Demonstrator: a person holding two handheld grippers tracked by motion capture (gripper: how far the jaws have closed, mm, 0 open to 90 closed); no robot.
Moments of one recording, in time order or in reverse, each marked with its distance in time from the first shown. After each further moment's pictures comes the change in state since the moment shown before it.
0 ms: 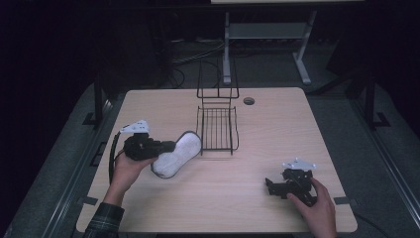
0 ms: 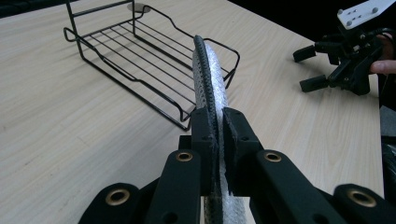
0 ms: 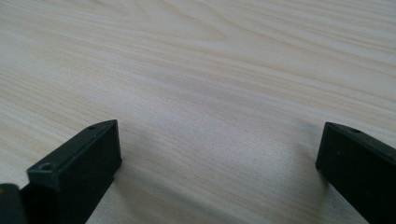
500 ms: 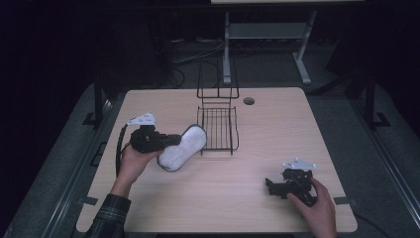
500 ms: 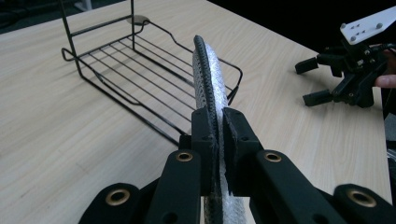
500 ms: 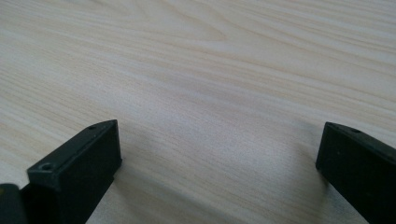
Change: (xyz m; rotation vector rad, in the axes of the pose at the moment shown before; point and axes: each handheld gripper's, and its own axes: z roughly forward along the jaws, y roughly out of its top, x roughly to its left) left arm 0.005 0.019 0.016 -0.011 -0.006 0.012; right arm 0.000 0.000 0.000 0.000 0.000 -0.001
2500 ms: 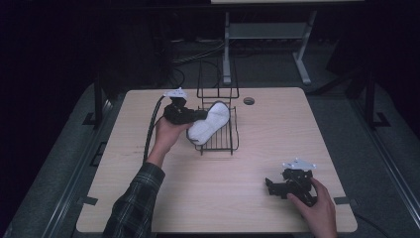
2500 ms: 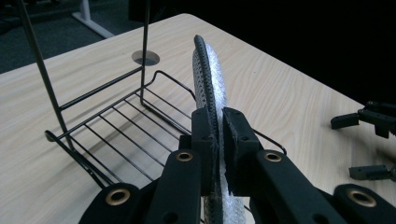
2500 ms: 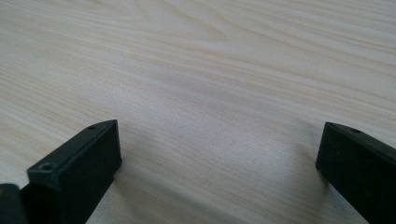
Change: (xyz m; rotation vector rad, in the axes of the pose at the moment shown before) left arm 0.042 0.060 0.095 -0.034 -0.019 -0.044; right arm 0.000 0.000 0.000 0.001 0.000 0.002
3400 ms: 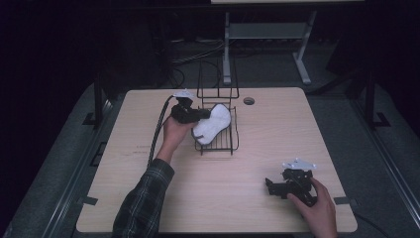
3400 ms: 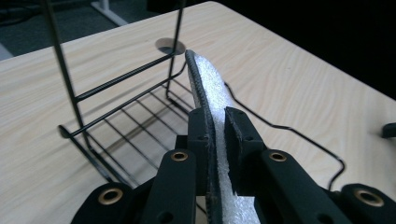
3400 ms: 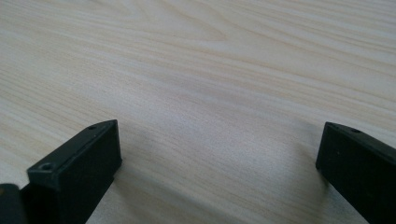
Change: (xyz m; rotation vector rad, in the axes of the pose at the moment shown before) left arm 0.024 -0.010 0.033 0.030 0.085 -0.020; right arm 0.000 0.000 0.000 0.000 0.000 0.000
